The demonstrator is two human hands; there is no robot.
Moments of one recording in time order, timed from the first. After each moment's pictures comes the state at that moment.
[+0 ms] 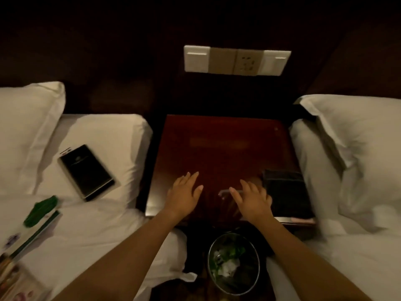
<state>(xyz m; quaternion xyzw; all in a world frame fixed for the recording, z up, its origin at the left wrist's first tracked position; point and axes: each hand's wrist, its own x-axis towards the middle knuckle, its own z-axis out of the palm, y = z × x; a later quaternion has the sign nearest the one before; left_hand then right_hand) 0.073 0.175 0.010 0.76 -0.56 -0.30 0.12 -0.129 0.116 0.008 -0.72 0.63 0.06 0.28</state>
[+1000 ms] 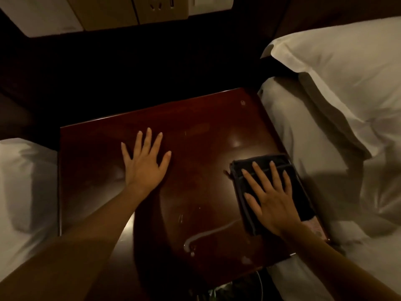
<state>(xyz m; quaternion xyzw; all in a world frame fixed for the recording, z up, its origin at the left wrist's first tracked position) 0.089 -0.077 -0.139 0.73 -0.68 -0.07 0.03 -0.228 -0.003 -0.123 -0.77 0.63 0.08 0.04</state>
